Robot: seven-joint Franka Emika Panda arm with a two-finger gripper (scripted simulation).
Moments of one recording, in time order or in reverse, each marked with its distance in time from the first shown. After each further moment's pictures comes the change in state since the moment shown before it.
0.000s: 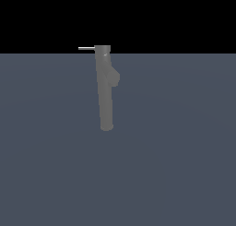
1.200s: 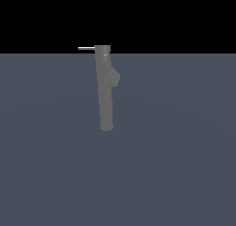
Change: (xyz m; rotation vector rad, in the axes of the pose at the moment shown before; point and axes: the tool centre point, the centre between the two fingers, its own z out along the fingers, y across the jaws) arm 0.026 -0.009 0.011 -0.045 -0.015 -0.066
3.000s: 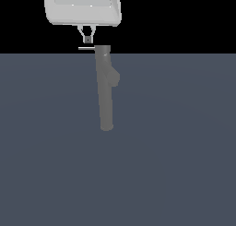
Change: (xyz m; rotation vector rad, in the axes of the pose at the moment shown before) arm 0.251 -0.085 0.147 0.032 0.014 -0.137
